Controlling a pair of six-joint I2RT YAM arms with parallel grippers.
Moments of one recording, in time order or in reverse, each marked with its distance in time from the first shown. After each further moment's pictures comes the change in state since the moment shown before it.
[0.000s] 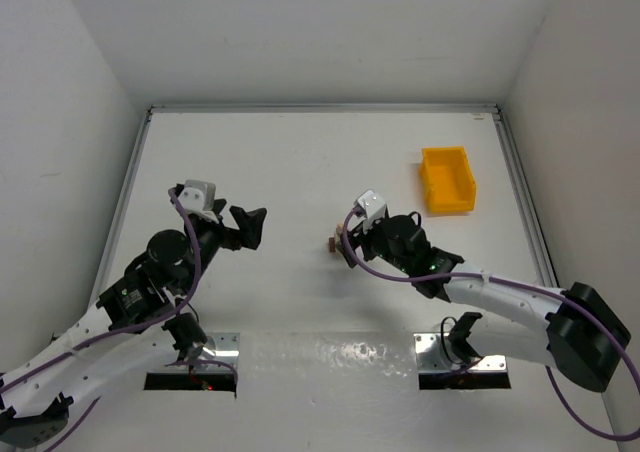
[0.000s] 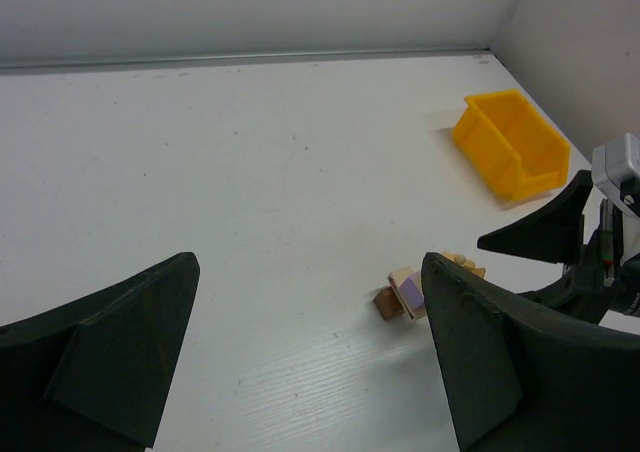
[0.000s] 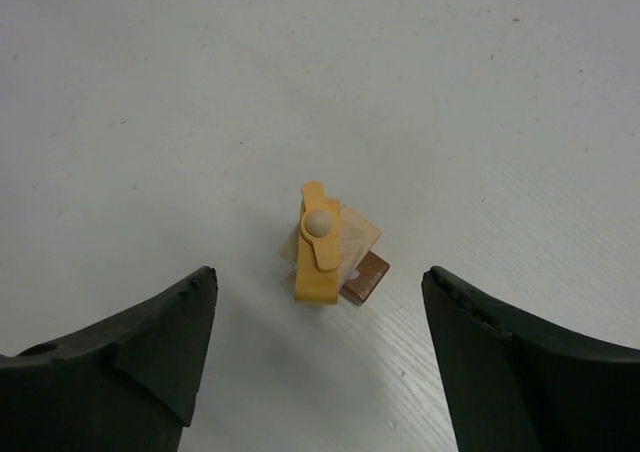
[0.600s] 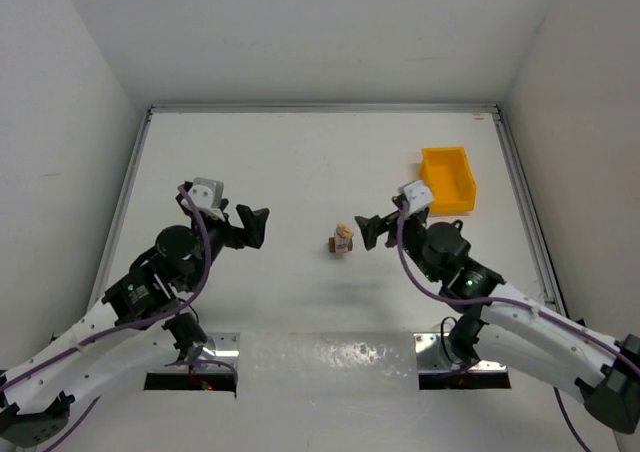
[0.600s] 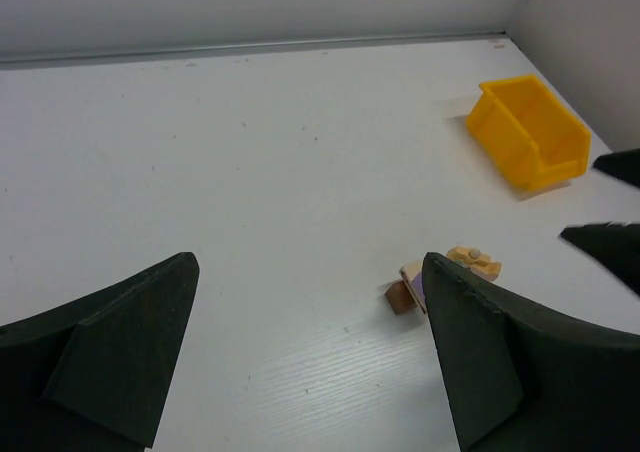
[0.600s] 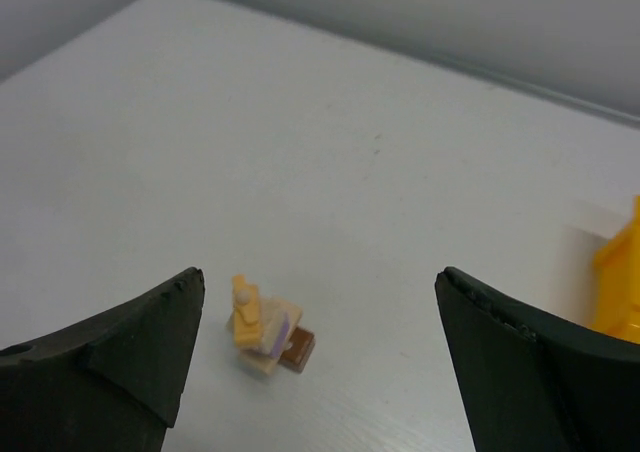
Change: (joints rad) left arm 0.012 0.027 0.000 -0.001 0.005 0.013; right arm 0.001 -0.299 0.009 -0.057 0.179 -0.011
